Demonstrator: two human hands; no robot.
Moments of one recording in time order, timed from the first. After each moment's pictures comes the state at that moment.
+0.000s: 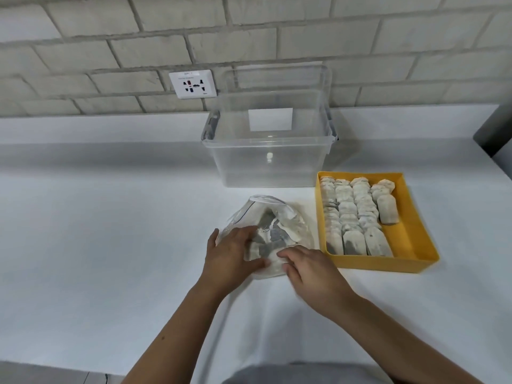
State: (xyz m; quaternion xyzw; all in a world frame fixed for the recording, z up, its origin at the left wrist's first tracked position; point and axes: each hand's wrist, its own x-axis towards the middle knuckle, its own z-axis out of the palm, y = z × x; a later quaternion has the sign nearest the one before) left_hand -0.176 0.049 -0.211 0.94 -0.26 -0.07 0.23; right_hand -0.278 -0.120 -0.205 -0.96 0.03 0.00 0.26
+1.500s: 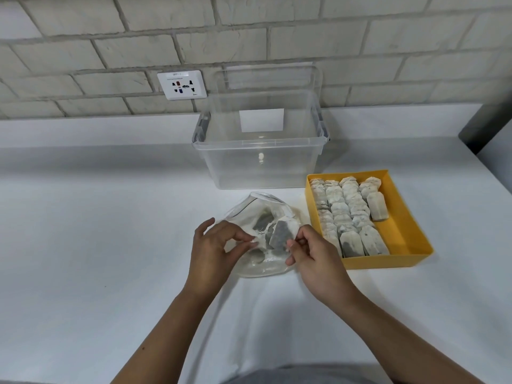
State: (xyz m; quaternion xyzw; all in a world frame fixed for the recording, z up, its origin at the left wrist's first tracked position) left_hand -0.167 0.057 -0.200 0.85 -0.32 0.08 0.40; right_hand -0.274 -0.119 -0.180 -0.84 0.20 -0.09 0.50
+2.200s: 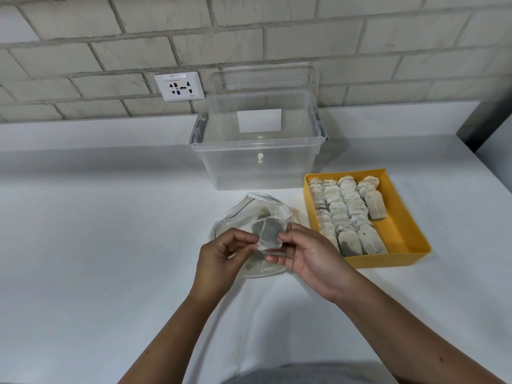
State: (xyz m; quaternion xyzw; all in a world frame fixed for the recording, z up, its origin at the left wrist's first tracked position) left_hand -0.192 0.048 -0.191 0.76 -0.20 -0.09 0.61; right_hand -0.257 -0.119 -0.165 -0.44 0.18 0.03 0.88
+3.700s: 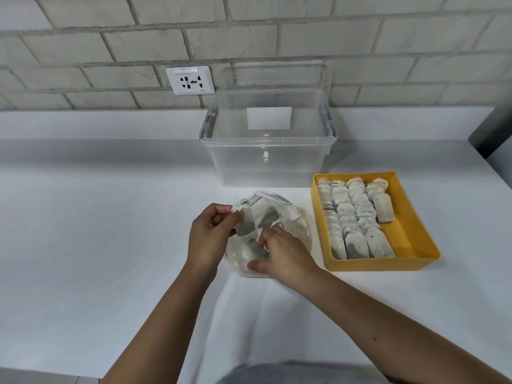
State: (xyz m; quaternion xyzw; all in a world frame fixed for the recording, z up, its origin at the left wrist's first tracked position) left_hand -0.162 0.046 -0.165 0.72 0.01 -0.13 0.69; right_hand -0.220 -0.096 -0.202 -0.96 0.07 0.06 0.28
